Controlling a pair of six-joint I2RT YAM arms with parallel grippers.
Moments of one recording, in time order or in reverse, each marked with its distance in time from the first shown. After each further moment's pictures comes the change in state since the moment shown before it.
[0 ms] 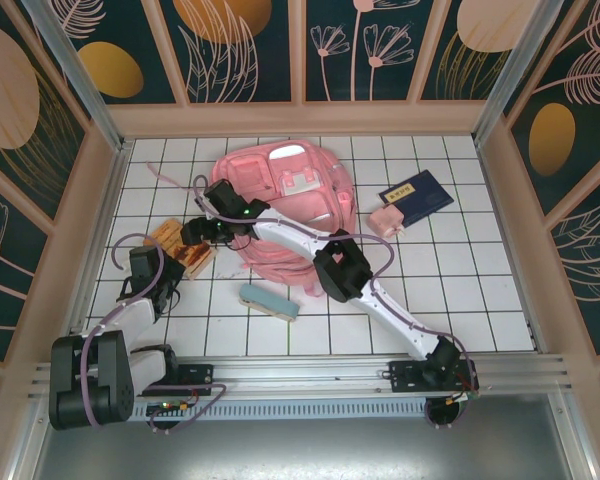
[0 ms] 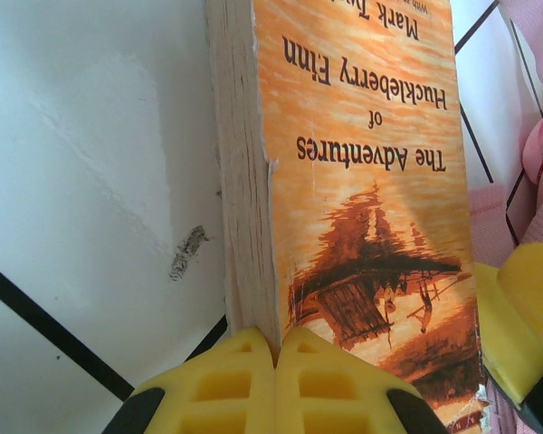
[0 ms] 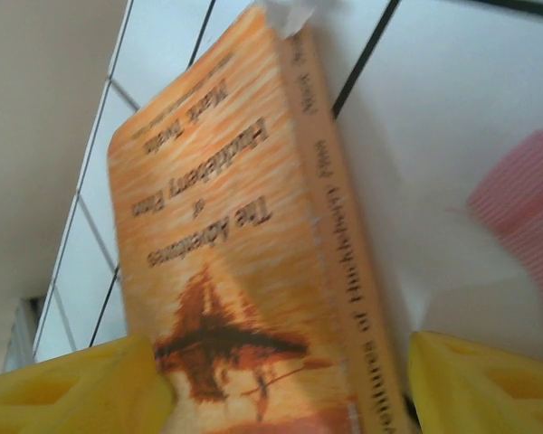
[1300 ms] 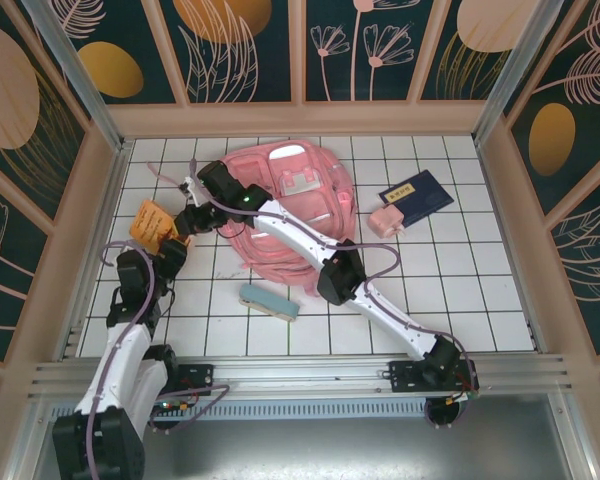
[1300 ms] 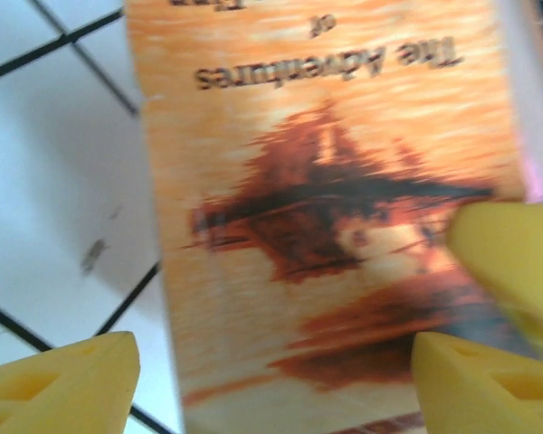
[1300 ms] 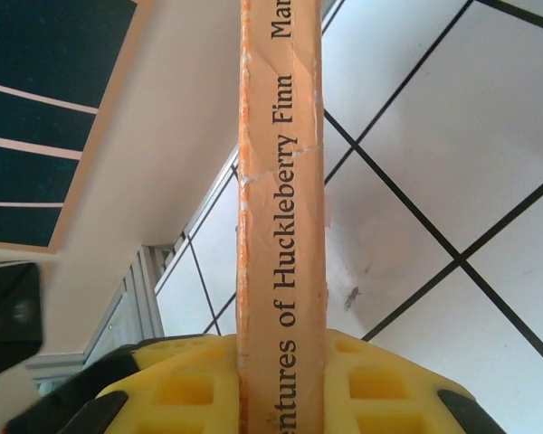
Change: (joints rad) left arm 0.001 -0.414 0.024 -0.204 0.041 0.041; right arm 0.004 0.113 0.466 -0.248 -0.159 -0.069
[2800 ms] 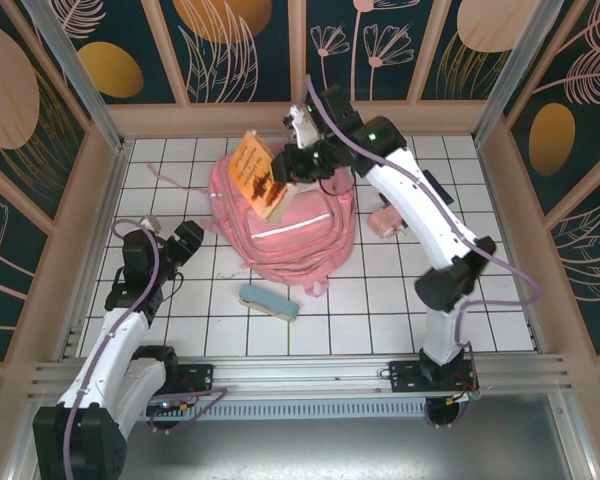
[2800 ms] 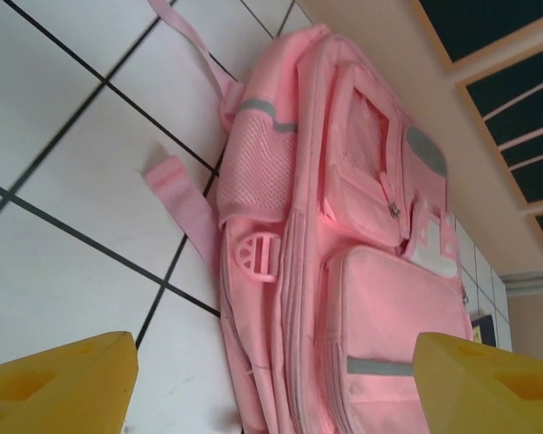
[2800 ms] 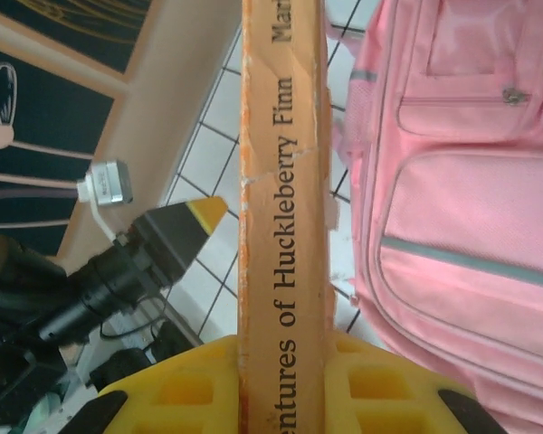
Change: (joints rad) left arm -0.169 0.097 0.172 -0.034 0.071 0.024; right arm -0.257 -1.053 -0.850 -0.356 0.206 -0.121
